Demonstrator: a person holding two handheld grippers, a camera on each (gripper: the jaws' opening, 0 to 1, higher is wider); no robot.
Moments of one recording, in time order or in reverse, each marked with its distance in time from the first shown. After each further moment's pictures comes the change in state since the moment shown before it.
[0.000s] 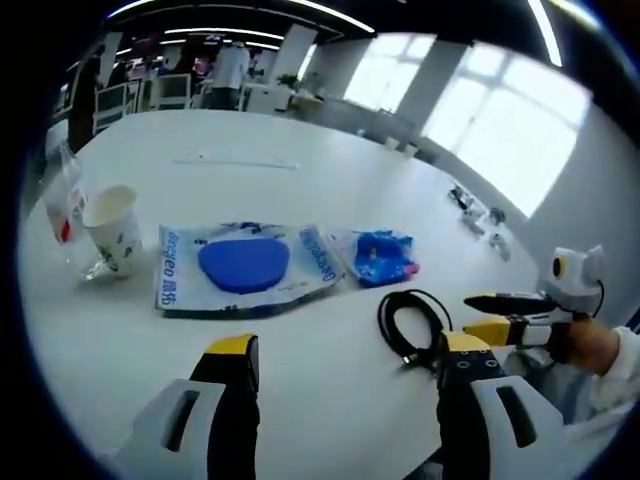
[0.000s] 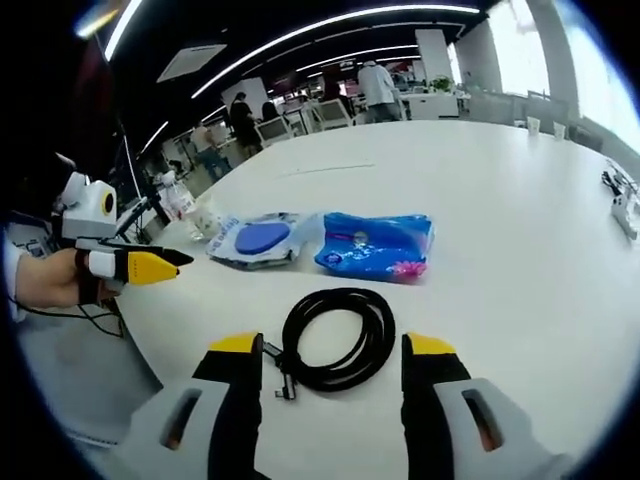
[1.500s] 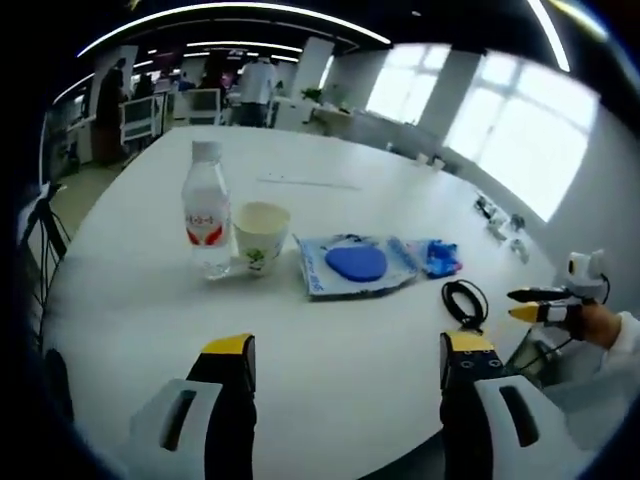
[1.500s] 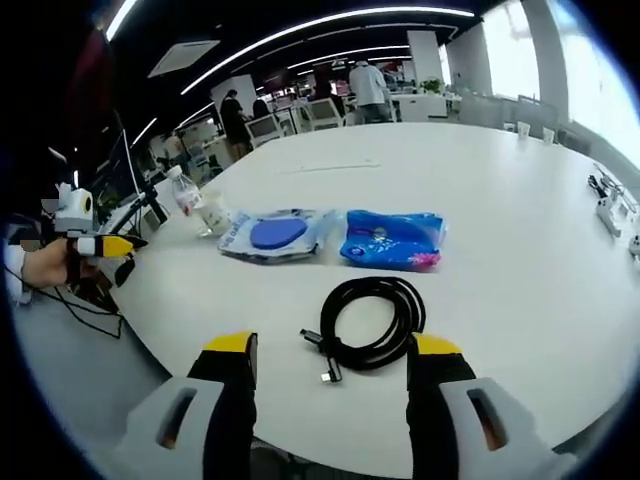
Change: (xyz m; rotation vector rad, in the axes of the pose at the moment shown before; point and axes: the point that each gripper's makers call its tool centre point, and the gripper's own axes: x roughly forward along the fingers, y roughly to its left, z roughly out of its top) left arm -0.127 0.113 0.012 0.022 -0.041 0.104; right arm -0.019 0.042 -0.002 -0.009 0.009 -0.061
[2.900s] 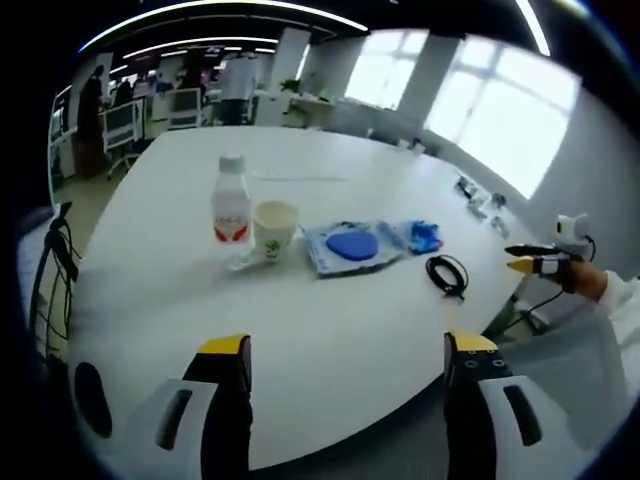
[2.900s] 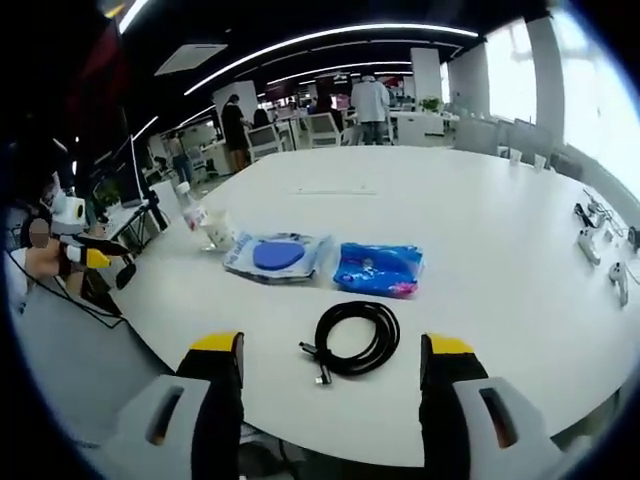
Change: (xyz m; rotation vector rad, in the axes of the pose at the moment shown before) left arm -0.060 0.019 -0.005 0.071 0.065 -0.065; right arm -0.046 -0.004 0.027 -0.065 -0.053 -0.050
